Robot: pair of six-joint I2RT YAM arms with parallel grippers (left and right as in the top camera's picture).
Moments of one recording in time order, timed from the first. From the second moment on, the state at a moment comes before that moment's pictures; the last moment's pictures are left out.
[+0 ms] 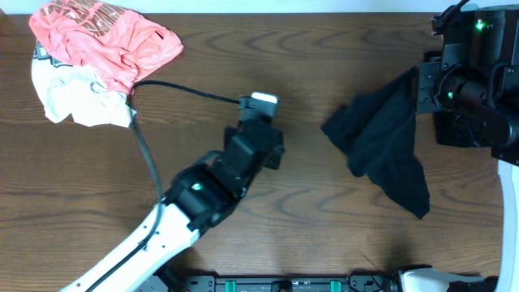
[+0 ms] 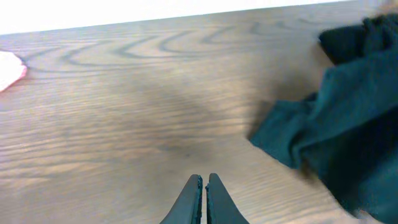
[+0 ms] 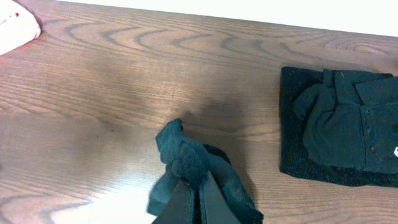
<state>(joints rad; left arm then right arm) -0.78 1.21 1.03 -0.43 -0.32 -0.38 0.15 1.46 2.05 -1.41 0.04 0.06</state>
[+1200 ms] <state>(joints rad) -1.14 1.63 1.03 -0.09 -0.40 -0.50 0.15 1.46 2.05 -1.41 0.04 0.06</state>
